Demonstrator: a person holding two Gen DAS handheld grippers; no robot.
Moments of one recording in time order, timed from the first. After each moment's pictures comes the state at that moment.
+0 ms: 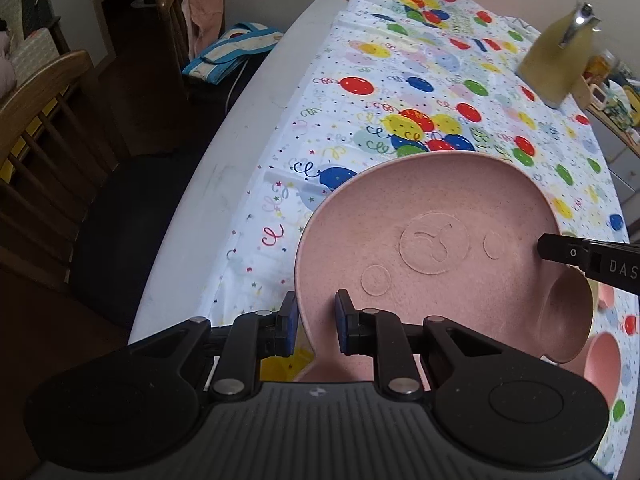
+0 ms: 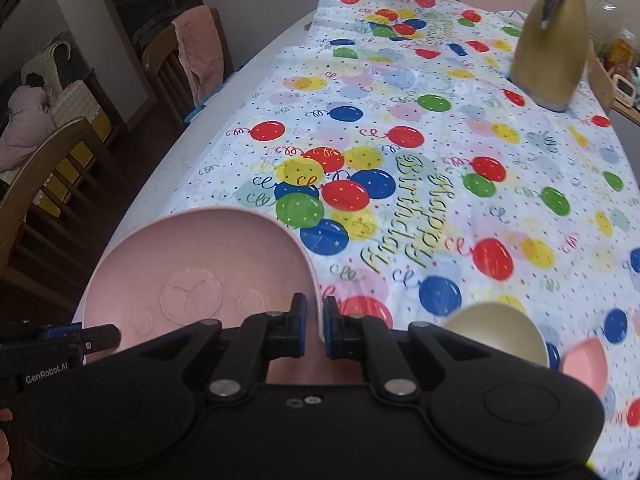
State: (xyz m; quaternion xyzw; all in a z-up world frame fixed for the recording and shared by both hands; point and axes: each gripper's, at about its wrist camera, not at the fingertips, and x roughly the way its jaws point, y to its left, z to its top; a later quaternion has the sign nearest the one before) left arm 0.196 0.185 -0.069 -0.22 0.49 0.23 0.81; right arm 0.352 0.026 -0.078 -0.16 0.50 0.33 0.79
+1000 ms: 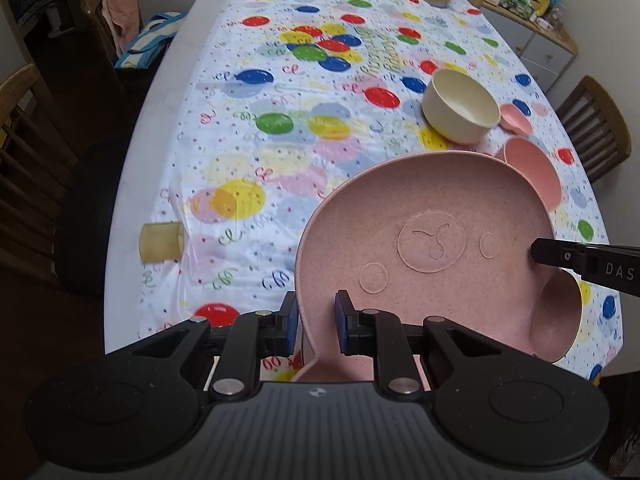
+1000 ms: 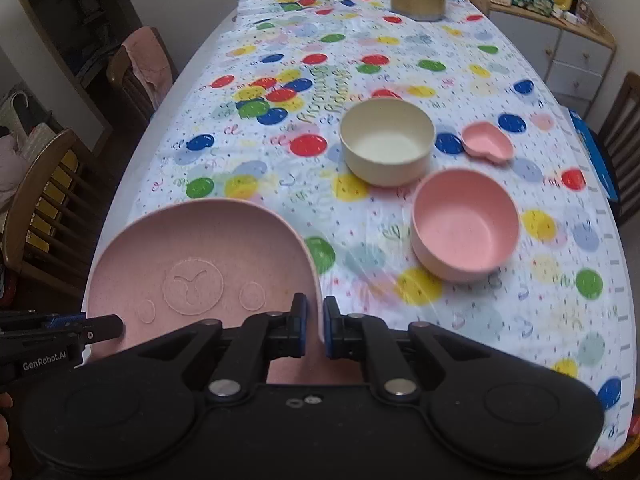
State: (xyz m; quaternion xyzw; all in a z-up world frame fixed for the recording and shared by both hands) left arm 0.080 0.081 -0.061 -0.14 0.54 0.10 0.82; right arm 0.185 -0.120 -0.049 -0.07 0.53 0.23 0.81
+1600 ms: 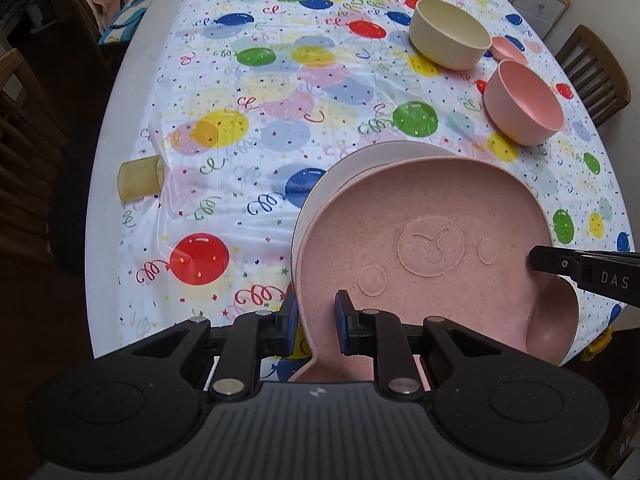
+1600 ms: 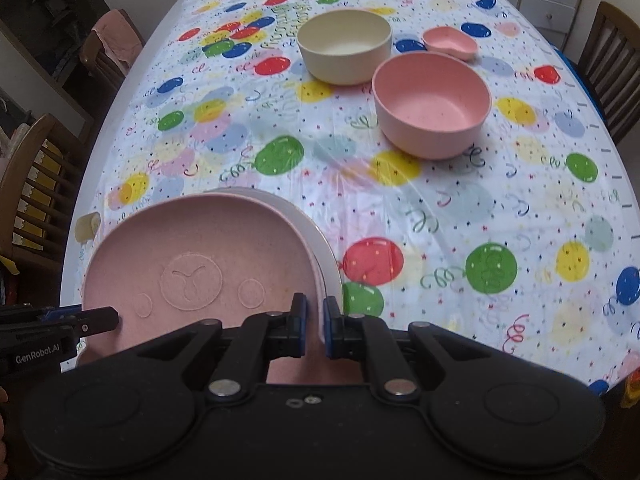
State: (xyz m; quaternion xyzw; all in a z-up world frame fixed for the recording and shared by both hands) left arm 0.058 0.060 -0.097 -0.12 0.59 0.08 0.80; right arm 0.139 -0.161 -0.094 -0.04 0.58 0.19 0.79
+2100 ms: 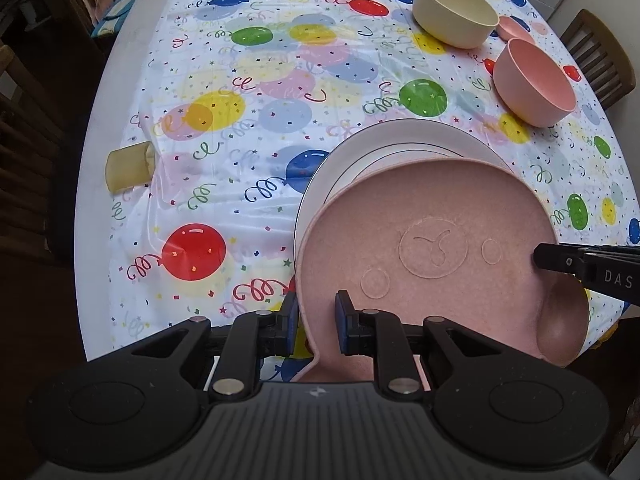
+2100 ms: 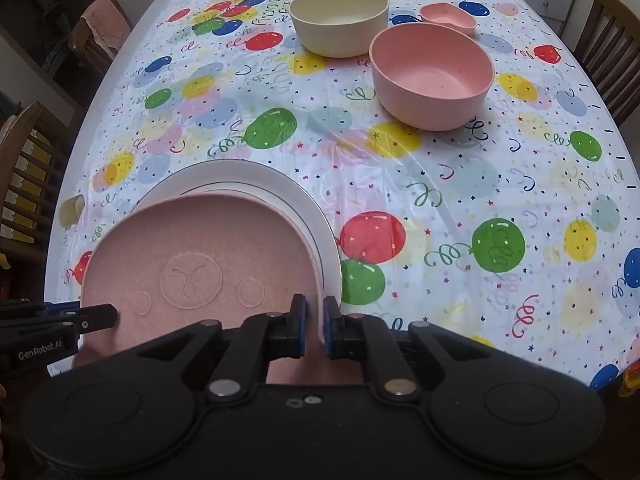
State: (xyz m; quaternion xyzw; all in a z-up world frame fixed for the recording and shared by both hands) left arm 0.063 0.061 -0.117 -0.11 0.60 0.08 0.79; right arm 0.134 -0.157 -0.113 -0.05 0.60 0.17 0.78
